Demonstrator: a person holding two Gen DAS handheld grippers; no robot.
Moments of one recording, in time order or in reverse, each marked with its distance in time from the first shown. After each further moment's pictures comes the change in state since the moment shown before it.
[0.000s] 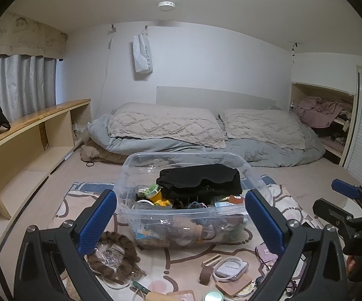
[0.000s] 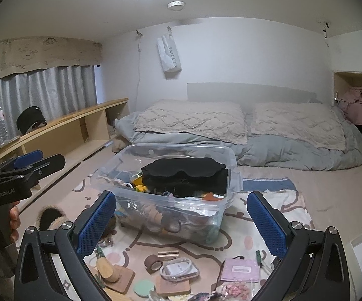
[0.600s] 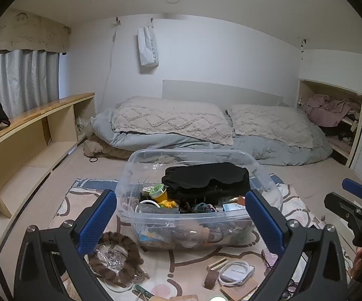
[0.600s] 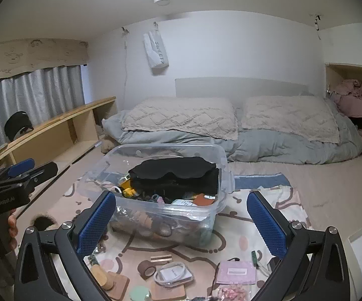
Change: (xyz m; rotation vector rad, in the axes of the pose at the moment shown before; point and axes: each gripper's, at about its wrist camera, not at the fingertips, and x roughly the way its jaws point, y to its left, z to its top) left arm 0.025 0.008 0.008 -0.015 0.037 0.029; right arm 0.018 -0.011 0.014 0.038 0.036 -0.053
